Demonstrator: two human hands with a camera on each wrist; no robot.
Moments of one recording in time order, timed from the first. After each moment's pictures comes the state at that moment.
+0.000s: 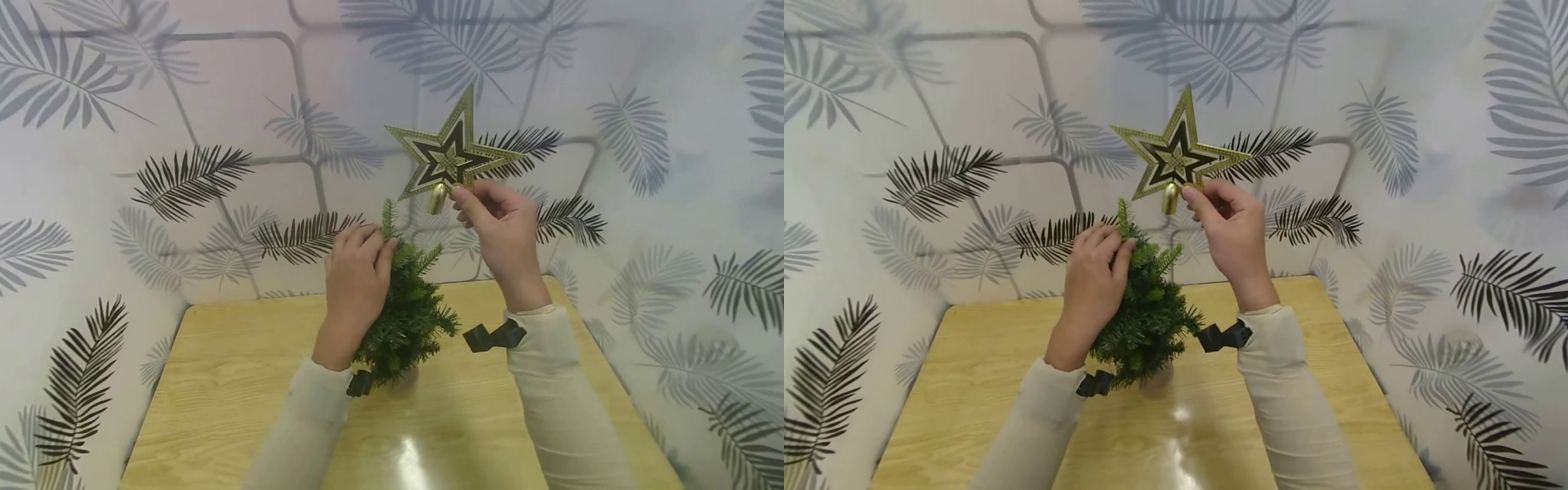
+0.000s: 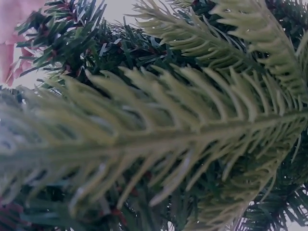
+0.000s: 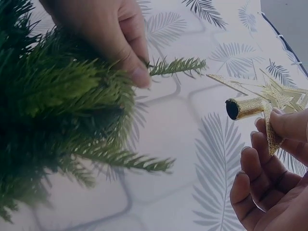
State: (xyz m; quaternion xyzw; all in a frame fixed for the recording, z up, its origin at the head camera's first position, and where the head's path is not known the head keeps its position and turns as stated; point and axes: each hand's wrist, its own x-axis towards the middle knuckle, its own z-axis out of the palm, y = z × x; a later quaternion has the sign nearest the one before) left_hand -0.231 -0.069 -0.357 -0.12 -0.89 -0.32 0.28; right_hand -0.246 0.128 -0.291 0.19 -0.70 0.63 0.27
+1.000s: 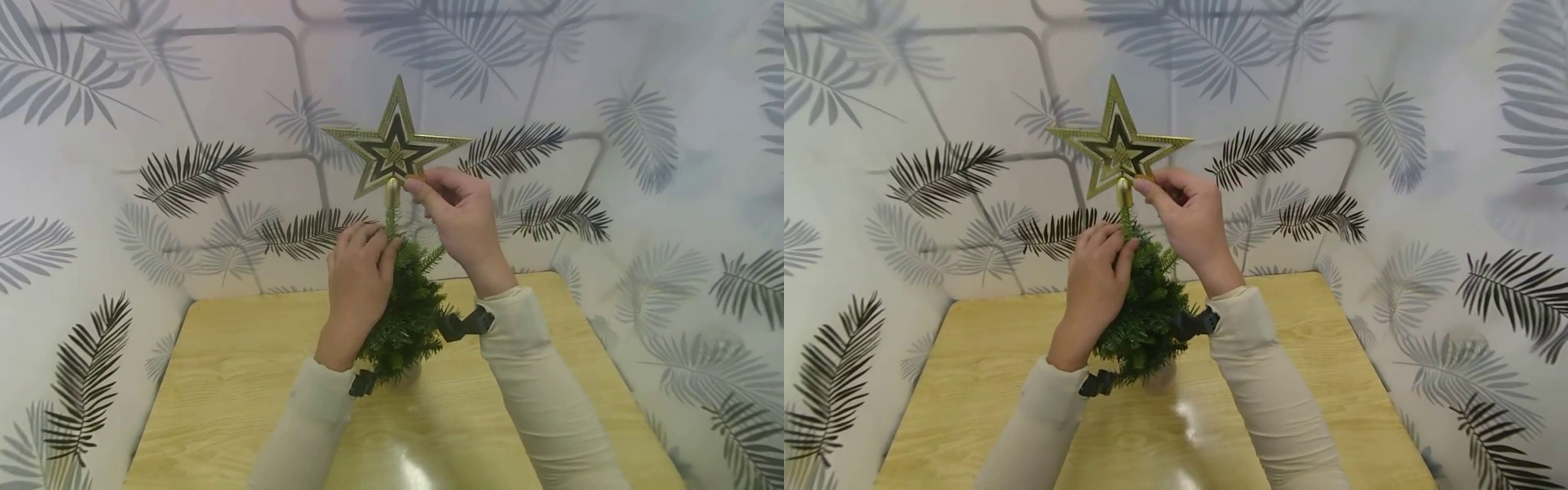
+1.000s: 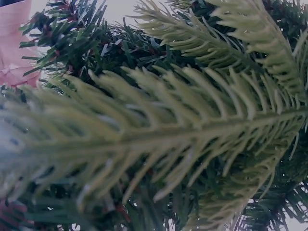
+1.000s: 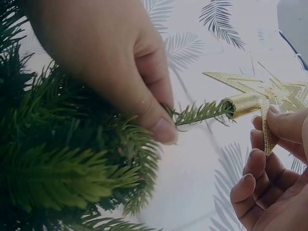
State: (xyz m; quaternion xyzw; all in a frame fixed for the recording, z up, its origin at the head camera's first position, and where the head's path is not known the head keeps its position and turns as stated) left_hand -0.230 -0.070 -0.359 -0.13 -0.89 -0.31 0.31; right_hand -0.259 0.084 -0.277 0.26 -0.72 0.60 0.24
